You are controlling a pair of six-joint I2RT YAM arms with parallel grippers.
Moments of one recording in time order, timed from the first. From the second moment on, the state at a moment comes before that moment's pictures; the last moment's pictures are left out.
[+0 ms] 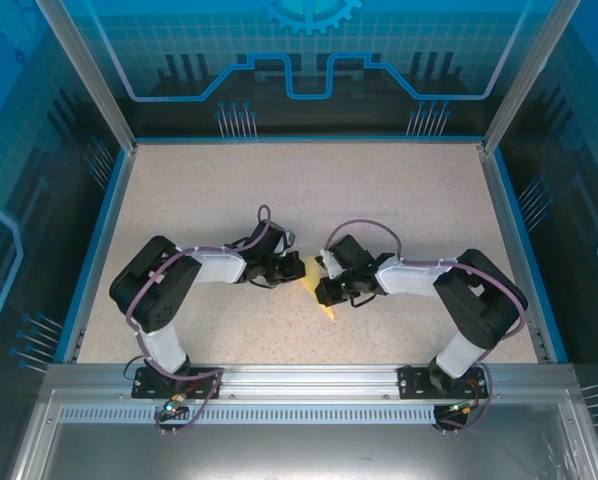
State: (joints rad) left arm -0.56 1.79 0.80 0.06 0.42 -0.80; right arm 0.70 1.64 0.75 -0.20 -0.37 0.42
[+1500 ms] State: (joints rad) left arm -0.57 1.82 0.89 -0.06 0.37 -0.87; right arm 0.79 1.32 0.43 -0.16 -0.33 0.52
